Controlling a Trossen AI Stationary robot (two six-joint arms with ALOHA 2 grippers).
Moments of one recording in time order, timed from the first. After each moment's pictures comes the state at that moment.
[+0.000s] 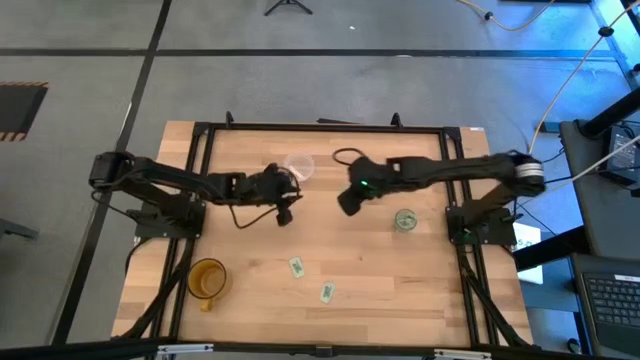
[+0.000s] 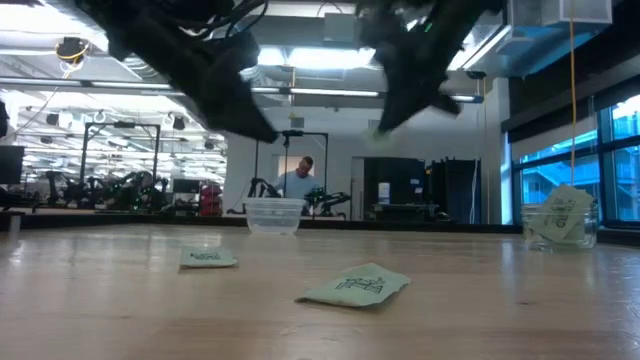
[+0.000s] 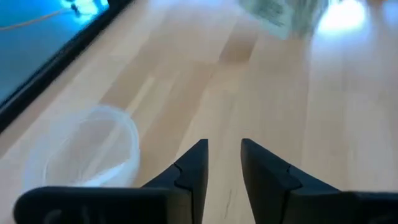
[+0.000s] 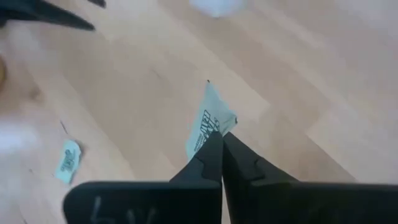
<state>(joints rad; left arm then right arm) 0.04 1.31 0.65 0.05 -0.27 -0.17 -0.07 1.56 1.19 -0.61 0.14 0.71</state>
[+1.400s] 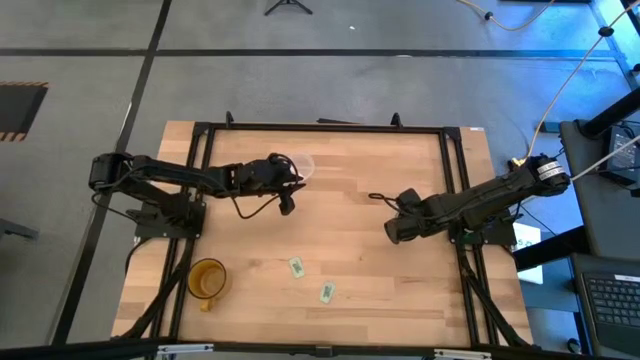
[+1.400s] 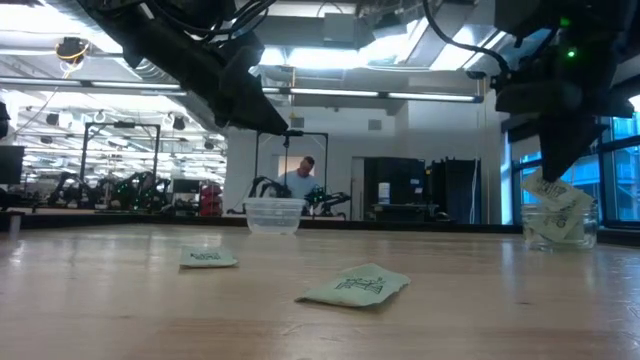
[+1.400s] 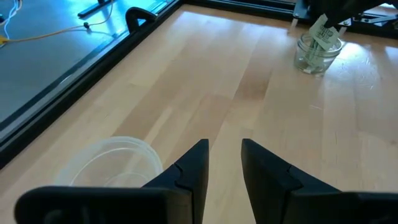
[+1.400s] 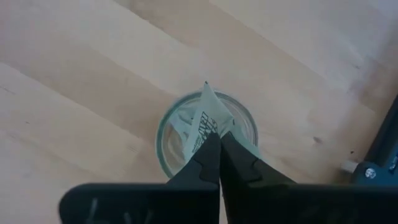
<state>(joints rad) 0.15 1.30 0.65 0.16 -0.21 -0.14 0.29 1.35 0.85 -1.09 0.37 1.33</state>
